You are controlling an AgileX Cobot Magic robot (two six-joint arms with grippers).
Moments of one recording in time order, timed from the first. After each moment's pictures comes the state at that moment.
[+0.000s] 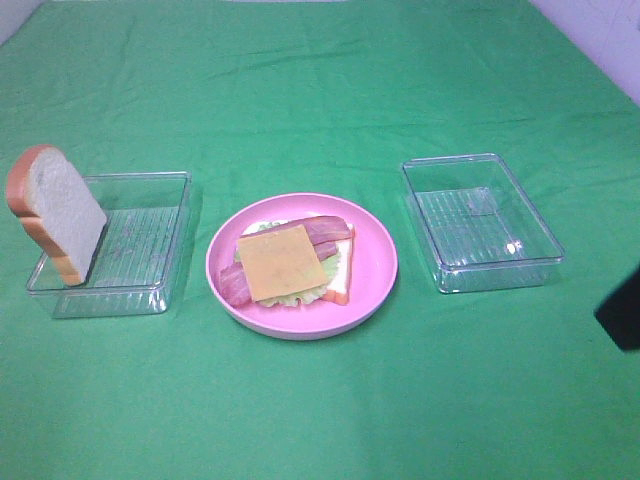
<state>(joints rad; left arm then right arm) -0.51 -0.01 -0.50 0.10 1.06 -0.09 0.43 0.96 -0.87 0.25 1.20 -0.15</state>
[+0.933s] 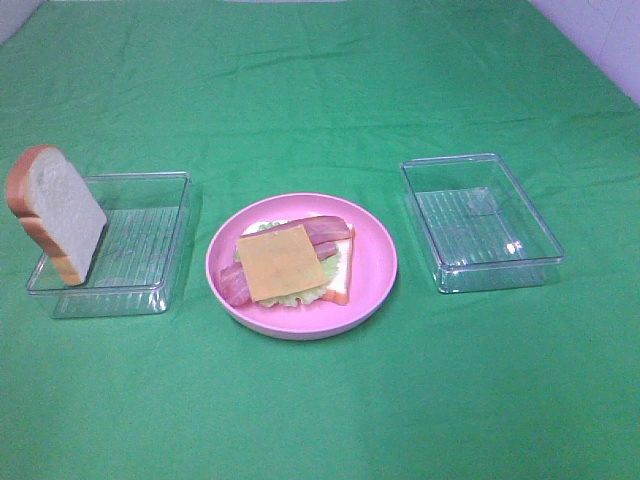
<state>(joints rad) -0.51 -0.01 -0.50 0.15 1.06 -0.09 0.43 0.00 -0.52 0.15 1.11 -0.19</state>
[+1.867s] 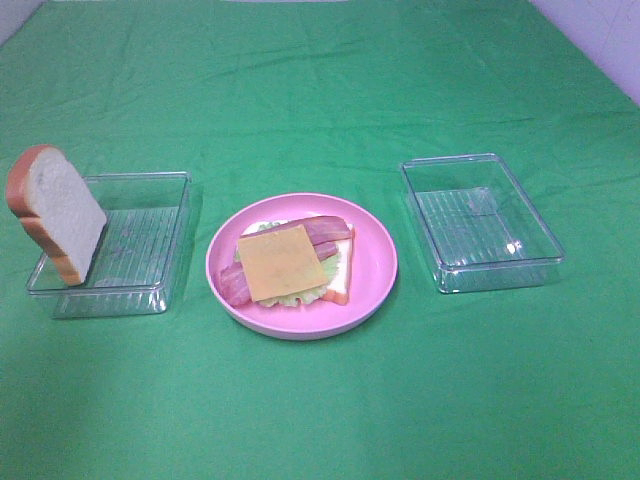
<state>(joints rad) -0.51 0.87 -0.92 0.47 1.01 -0.62 0.43 0.00 -0.51 0.15 1.08 -0.17</state>
